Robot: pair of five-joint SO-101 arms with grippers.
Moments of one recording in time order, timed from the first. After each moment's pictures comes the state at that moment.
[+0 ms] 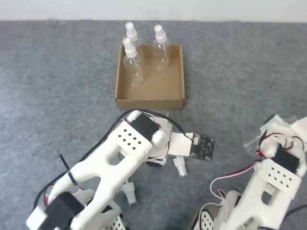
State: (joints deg) left arm 35.4 -18.0 33.1 80.2 -57.4; right arm 30.2 -50.3 59.5 42.3 -15.6
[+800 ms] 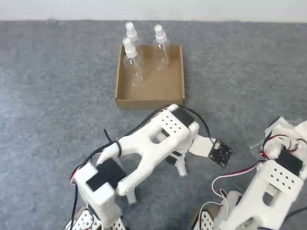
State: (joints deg) left arm 40.8 14.8 15.0 74.2 -67.8; right arm 32.7 -50.3 59.5 41.7 -13.2
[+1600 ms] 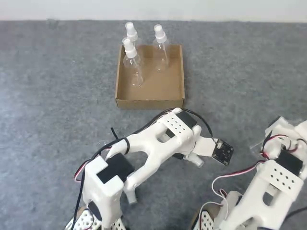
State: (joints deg) left arm 41.1 20.6 14.3 70.5 -61.9; right arm 32.7 -50.3 59.5 41.7 -13.2
